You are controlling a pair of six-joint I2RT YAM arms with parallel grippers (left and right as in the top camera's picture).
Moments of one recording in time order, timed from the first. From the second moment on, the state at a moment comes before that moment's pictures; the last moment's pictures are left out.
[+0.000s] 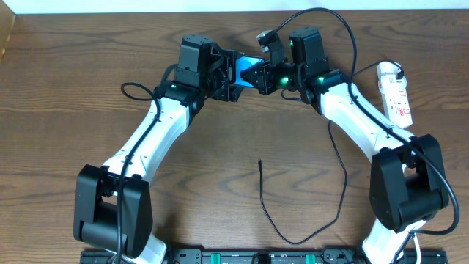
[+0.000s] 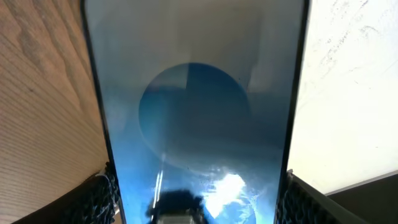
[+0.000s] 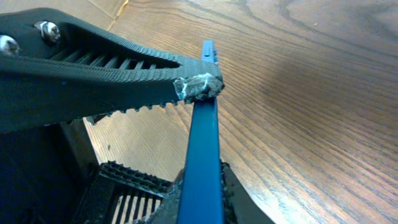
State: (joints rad) left arm -0.30 1.73 1.25 -0.20 0.39 -1.80; right arm 0.39 1.91 1.40 -0.14 -0.67 0.25
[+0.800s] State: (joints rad) left arm -0.30 1.72 1.25 -0.12 0.39 -1.75; right arm 0.29 1.91 1.40 -0.06 -0.71 0.30
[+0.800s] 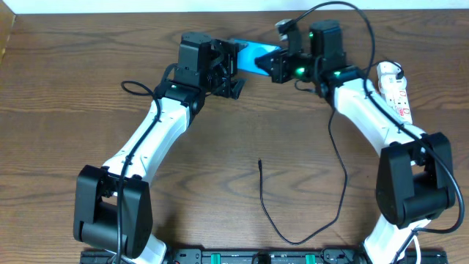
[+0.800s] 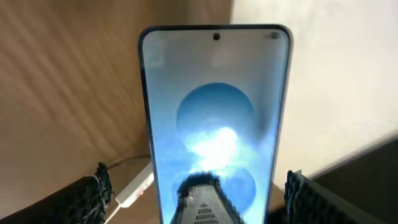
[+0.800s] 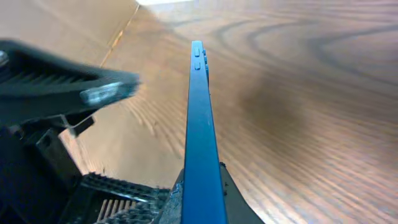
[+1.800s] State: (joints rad) left arm -0.30 1.72 1.25 0.14 0.31 -1.50; right arm 0.17 1.91 1.40 0.16 -0.82 1.57
